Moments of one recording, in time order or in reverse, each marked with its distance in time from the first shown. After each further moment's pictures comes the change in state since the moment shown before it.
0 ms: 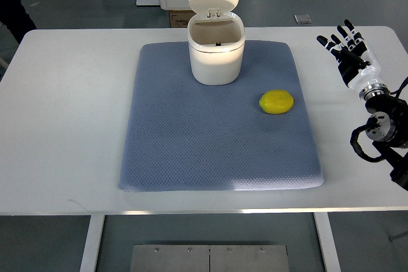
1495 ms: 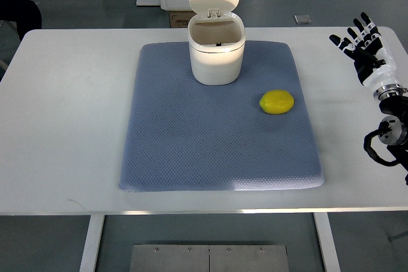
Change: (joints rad) left arm -0.006 0.000 -0.001 0.001 0.000 0.006 -0.003; right arm 0.014 -0.061 -0.147 -0.011 -0.007 0.011 0.119
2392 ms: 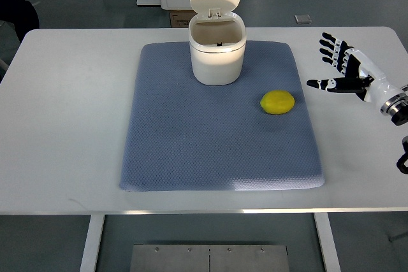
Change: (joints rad) left arm 0.000 0.000 0.000 0.000 0.000 0.000 0.000; right arm 0.045 -0.243 -0.271 0.292 -0.352 -0.027 0.022
